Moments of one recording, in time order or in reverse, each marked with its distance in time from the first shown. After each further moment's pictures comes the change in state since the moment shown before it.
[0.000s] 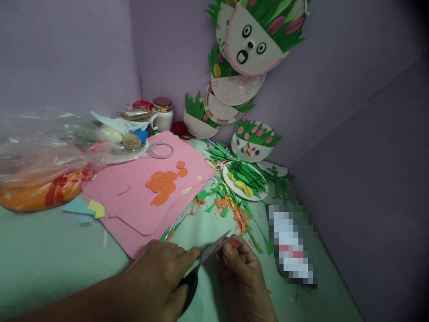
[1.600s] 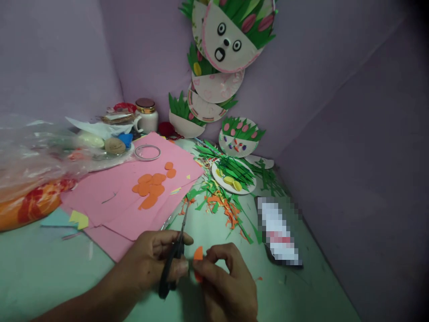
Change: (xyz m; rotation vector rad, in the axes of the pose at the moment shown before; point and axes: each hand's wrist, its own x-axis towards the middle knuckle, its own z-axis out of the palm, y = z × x) left_hand 0.017 0.000 -0.007 -1.223 -0.001 -0.446; right_hand -0.019 0.015 -0.002 -0.863 -0.125 -0.860
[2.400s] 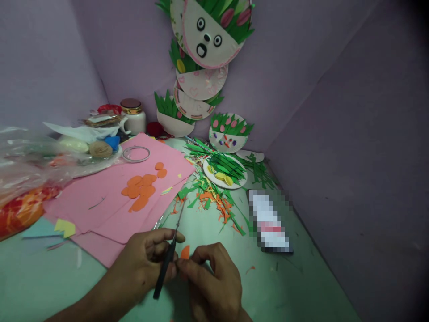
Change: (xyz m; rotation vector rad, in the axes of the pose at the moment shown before) left_hand 0.011 -0.014 0.002 -0.008 0.083 0.042; right_hand 0.000 0.005 0.000 -0.352 -0.036 -0.490
